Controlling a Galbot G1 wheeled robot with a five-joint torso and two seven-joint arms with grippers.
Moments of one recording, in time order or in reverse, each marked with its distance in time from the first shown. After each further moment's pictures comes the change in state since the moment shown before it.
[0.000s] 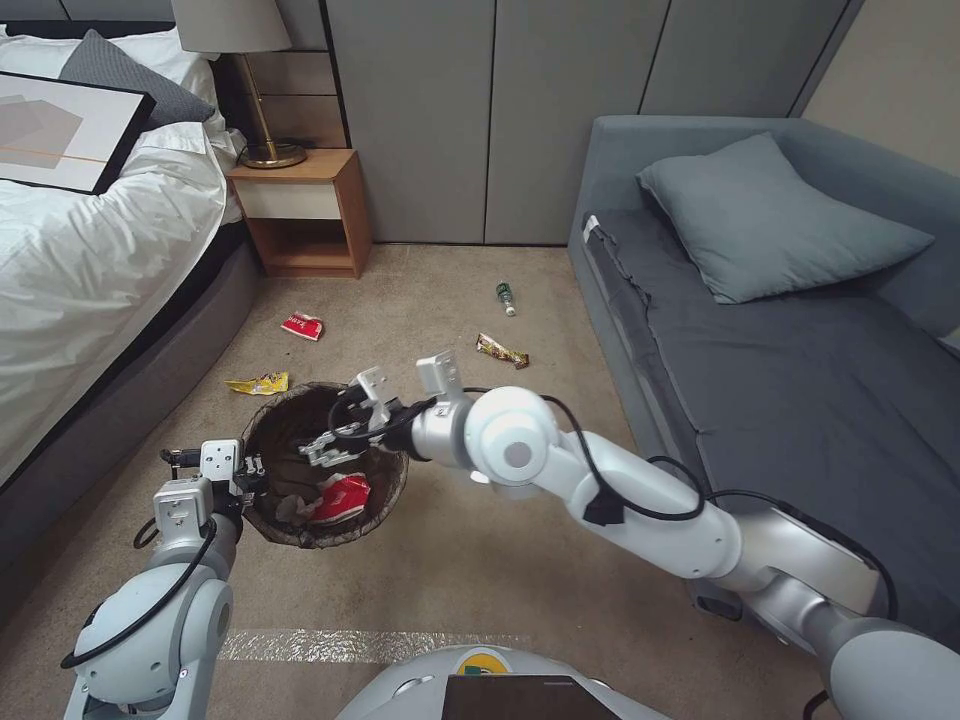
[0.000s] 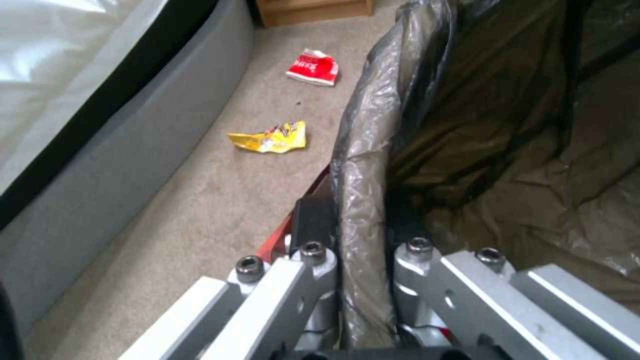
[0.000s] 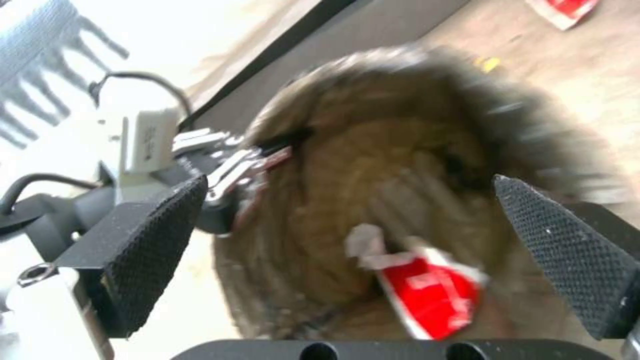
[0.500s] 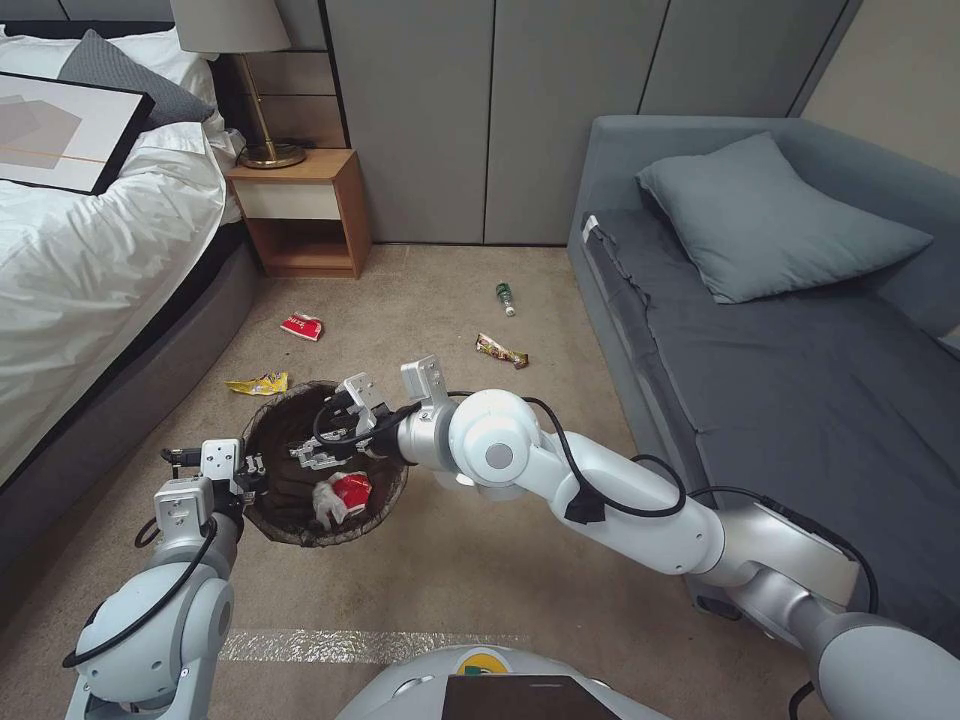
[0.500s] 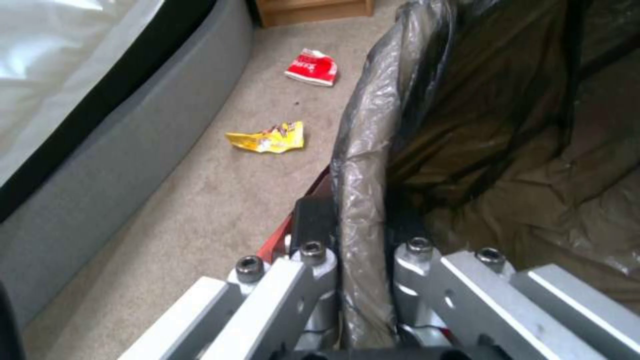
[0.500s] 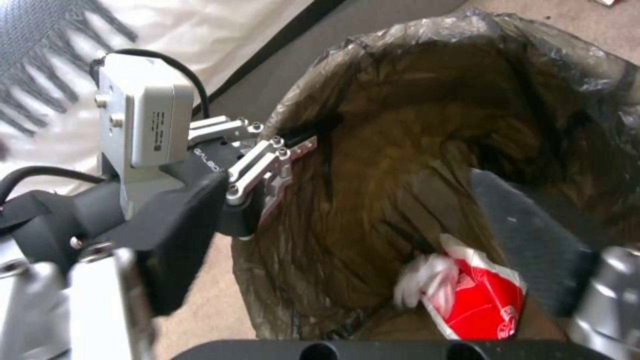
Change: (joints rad) left arm -0.009 -0.009 0.003 0.008 0.002 0.000 -0.001; right arm 0.025 0.073 -0.072 -0.072 -0.002 0.013 -0.009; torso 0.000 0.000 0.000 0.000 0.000
